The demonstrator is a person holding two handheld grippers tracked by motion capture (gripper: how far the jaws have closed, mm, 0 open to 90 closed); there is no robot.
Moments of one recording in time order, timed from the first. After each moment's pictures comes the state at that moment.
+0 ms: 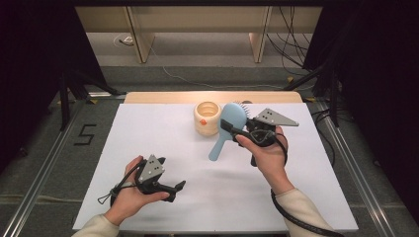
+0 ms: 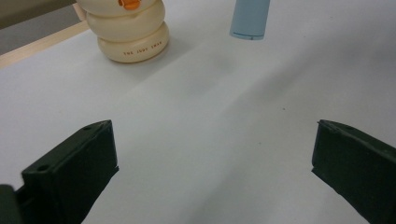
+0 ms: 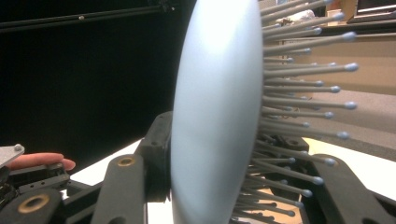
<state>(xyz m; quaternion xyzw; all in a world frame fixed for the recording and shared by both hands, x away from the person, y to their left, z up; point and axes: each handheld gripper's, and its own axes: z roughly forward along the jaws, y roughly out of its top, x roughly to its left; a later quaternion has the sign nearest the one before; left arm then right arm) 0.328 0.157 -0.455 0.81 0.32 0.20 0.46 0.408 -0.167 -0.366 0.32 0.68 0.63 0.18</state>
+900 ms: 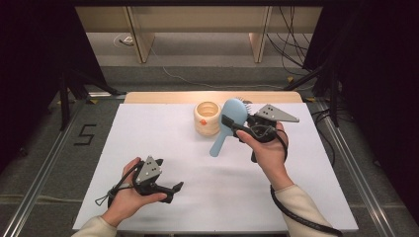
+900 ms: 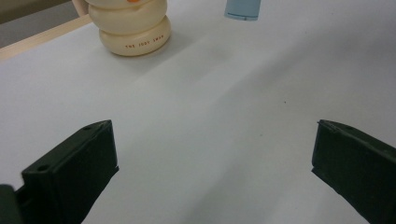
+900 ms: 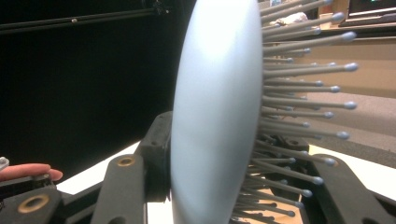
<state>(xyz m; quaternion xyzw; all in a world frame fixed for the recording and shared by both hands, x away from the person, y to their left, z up) 0.327 0.162 -0.458 0.81 0.32 0.19 0.46 0.416 -0.168 -0.360 0.33 0.68 0.63 0.19</state>
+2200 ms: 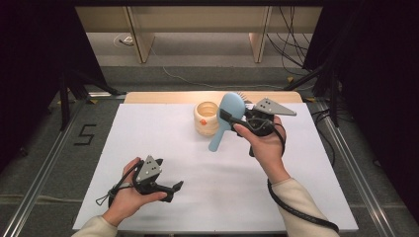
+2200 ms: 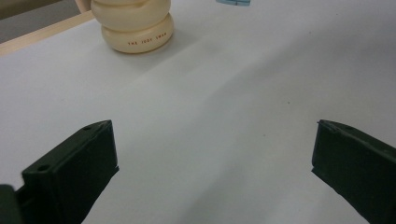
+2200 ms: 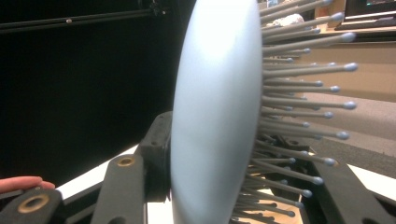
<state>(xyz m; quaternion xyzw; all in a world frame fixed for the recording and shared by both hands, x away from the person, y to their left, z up) 0.329 0.162 -0.460 0.80 0.33 0.19 0.46 0.426 -0.162 -0.350 0.33 0.68 0.63 0.19</state>
